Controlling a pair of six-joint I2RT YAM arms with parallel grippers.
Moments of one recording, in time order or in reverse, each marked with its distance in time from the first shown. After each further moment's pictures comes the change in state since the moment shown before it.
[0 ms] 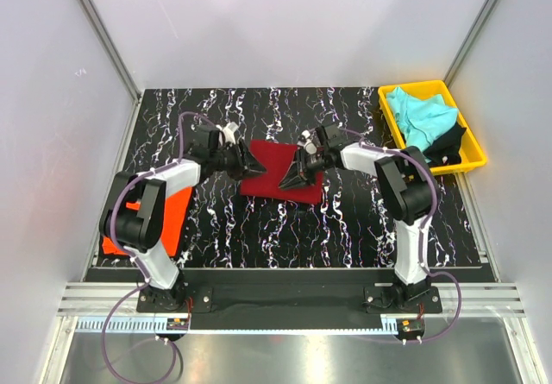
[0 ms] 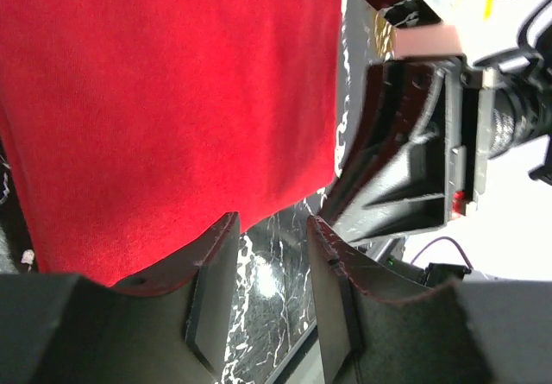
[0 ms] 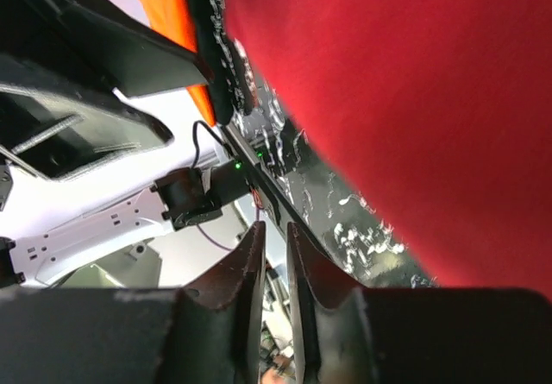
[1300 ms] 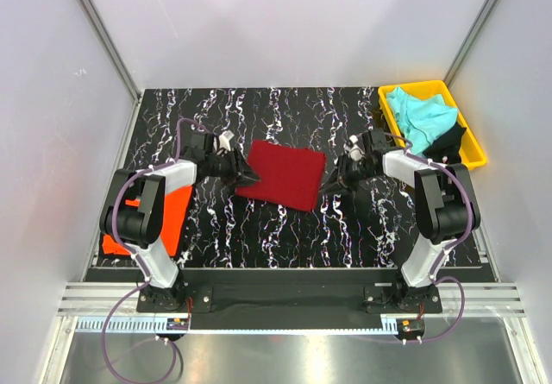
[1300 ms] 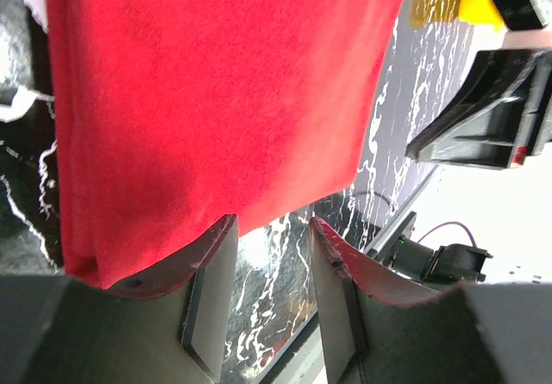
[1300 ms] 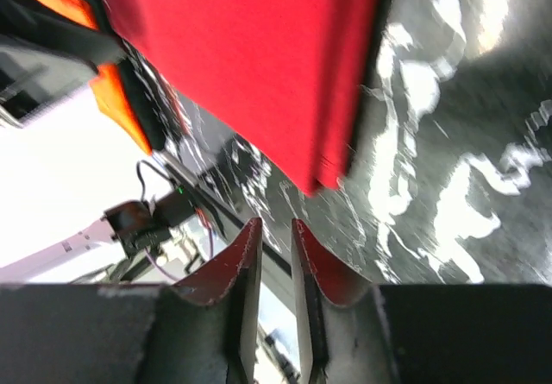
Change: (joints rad) left arm 0.048 0.032 -0.027 -0.097 0.052 0.069; right arm -0.251 -0.255 -0.269 -0.186 0.153 -0.214
